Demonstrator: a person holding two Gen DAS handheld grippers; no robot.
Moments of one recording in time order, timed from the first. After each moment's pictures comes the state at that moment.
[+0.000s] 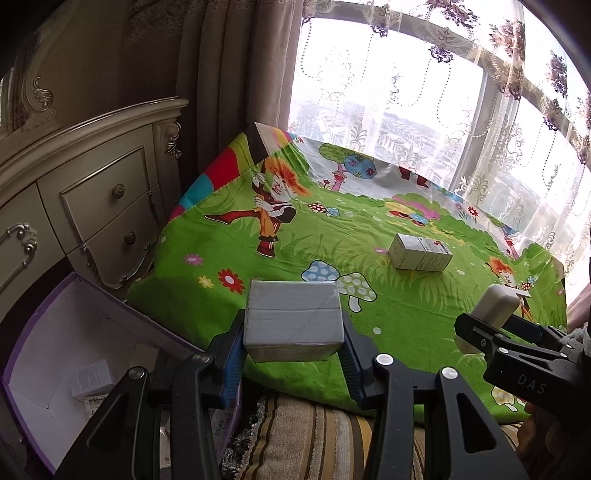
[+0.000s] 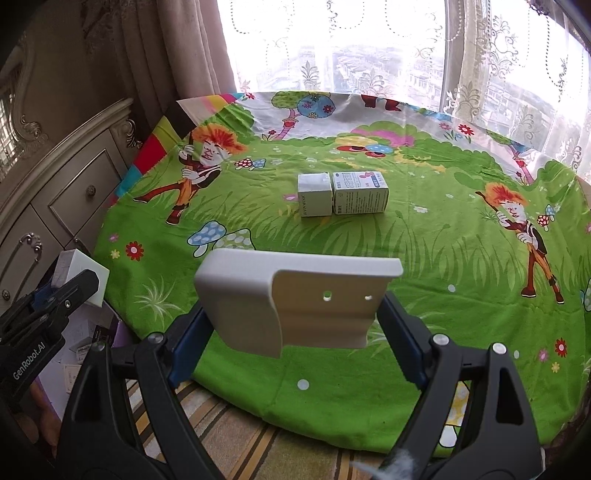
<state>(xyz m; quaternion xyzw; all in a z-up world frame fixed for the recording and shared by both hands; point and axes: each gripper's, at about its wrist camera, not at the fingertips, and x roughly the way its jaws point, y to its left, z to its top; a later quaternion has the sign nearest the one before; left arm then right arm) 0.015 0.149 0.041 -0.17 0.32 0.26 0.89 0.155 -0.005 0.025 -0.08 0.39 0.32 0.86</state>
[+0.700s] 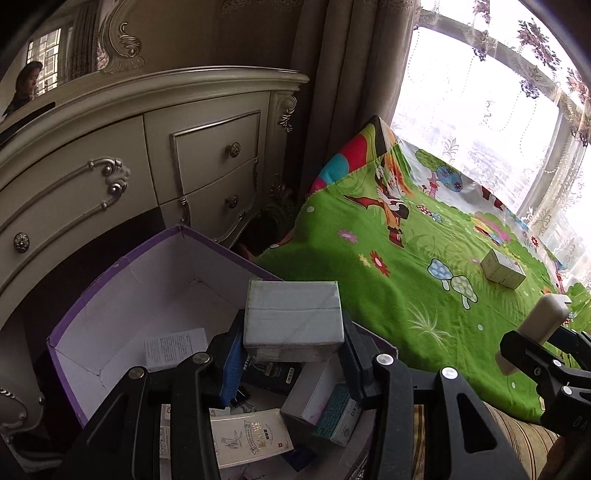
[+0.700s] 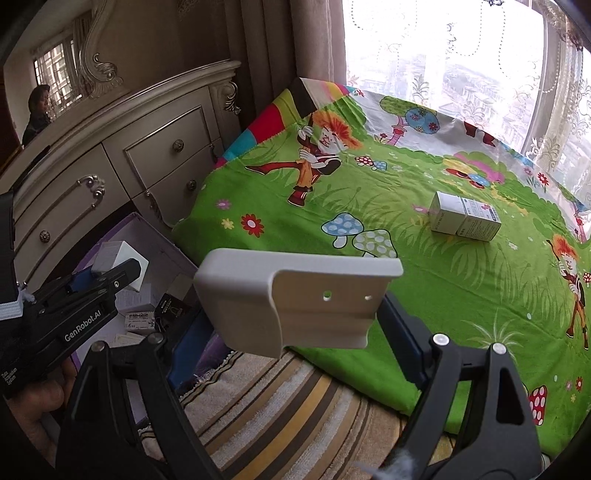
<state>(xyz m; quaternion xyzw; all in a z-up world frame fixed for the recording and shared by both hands) -0.082 0.235 0.020 -0.22 0.33 0.37 0.84 0.066 0.091 0.040 -0.15 0.38 0.43 0.81</state>
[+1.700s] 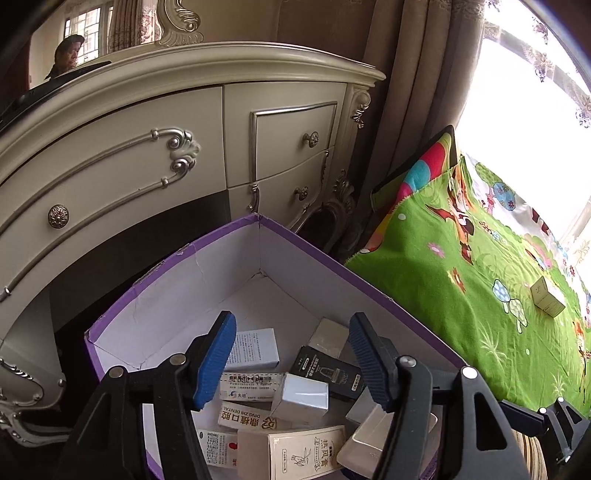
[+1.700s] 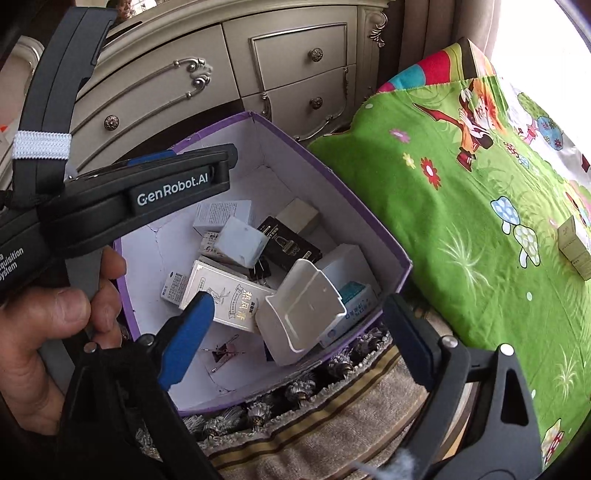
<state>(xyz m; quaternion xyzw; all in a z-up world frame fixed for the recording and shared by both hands) -0.116 0.283 0.006 -0.25 0.34 0.44 0.79 -0.019 0.167 -0.005 -0.26 0.42 0.54 0.68</state>
